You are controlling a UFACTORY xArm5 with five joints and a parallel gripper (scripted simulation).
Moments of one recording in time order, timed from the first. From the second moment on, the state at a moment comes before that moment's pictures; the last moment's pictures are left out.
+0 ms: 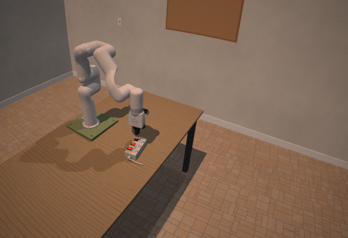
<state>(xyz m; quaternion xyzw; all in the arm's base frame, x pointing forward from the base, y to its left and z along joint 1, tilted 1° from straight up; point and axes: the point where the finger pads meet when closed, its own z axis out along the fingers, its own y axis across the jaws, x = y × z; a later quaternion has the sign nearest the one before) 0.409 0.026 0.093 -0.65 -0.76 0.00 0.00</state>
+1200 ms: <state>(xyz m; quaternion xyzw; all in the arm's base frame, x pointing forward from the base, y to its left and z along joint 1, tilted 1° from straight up) 0.408 0.026 0.058 -0.64 -0.76 0.00 0.00</state>
